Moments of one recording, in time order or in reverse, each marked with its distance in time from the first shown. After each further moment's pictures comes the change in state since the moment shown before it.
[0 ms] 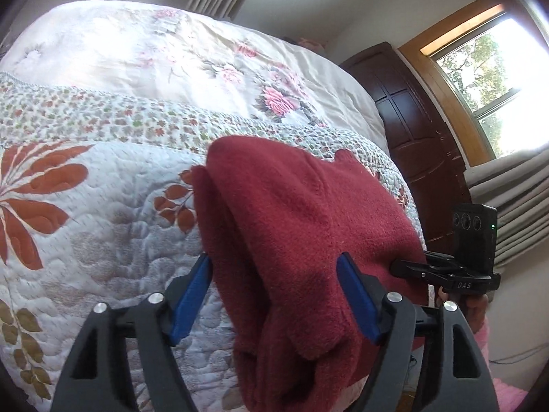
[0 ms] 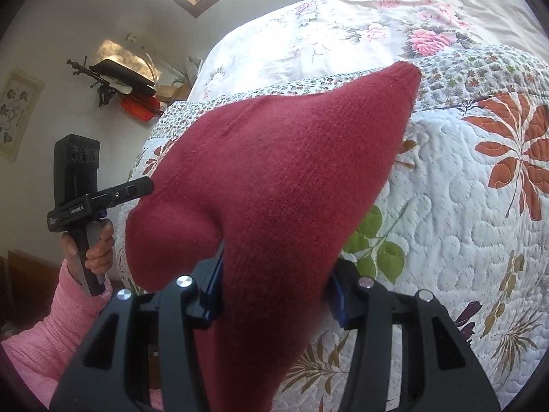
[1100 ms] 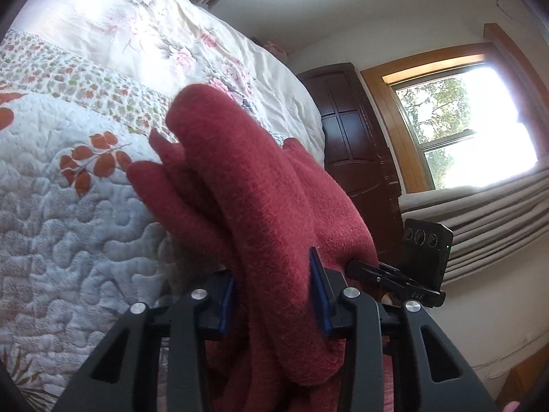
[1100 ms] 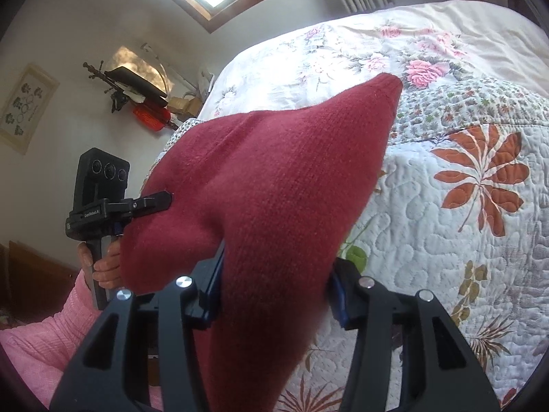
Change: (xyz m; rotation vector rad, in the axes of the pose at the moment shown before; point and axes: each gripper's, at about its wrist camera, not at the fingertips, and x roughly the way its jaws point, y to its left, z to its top) left arm 0.023 -0.040 -0.030 -0.149 -0.040 -0.327; right arm -0.063 -0.017 -0.005 -0.045 -0.073 0.012
